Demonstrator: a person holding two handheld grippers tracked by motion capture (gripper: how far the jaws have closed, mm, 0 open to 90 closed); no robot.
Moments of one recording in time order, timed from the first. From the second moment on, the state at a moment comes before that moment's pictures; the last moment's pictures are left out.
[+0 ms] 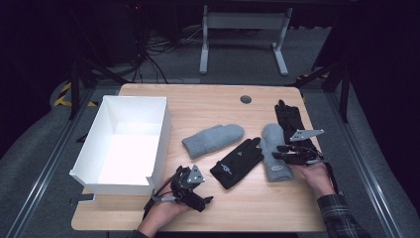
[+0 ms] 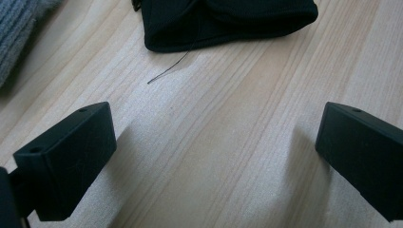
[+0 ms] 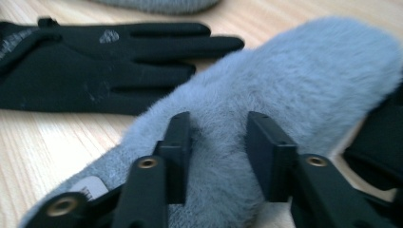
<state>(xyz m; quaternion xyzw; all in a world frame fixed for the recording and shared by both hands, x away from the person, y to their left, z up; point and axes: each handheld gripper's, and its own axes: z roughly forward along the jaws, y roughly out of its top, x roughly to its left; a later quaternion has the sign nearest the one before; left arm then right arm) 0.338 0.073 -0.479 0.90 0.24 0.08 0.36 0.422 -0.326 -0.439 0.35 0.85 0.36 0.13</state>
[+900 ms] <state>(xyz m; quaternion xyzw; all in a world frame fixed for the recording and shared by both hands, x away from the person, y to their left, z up) 0.337 0.073 -0.478 0.90 0.24 0.08 0.36 0.377 -0.333 -0.414 0.35 0.83 0.41 0.13</state>
